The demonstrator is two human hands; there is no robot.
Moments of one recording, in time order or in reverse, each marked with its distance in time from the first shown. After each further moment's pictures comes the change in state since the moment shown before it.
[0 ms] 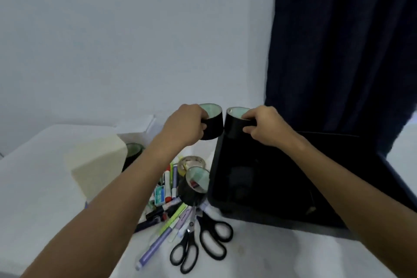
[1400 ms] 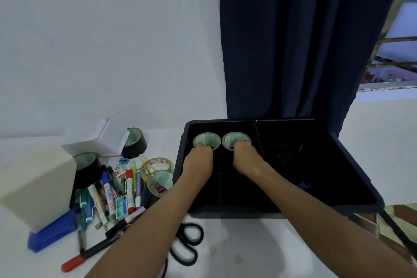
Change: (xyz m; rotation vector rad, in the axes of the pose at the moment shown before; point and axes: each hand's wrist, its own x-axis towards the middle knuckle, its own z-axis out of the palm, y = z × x) left_hand 0.011 0.074 0.160 0.145 -0.206 0.024; right_hand -0.025 0.083 0.073 -0.187 -0.155 0.457
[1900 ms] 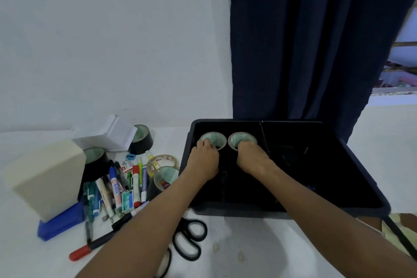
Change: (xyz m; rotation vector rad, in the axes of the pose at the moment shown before) left_hand -0.005 -0.004 0.001 0.190 0.036 0.102; right_hand -0.004 -0.007 -0.009 -0.157 -0.045 -0.045
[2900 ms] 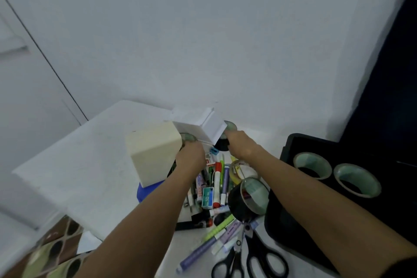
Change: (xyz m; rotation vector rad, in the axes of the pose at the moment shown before) left_hand -0.068 -0.214 0.011 -0.201 -0.190 -0.754; right_hand 0.104 -0.239 0.070 -0.036 -0.048 -0.742
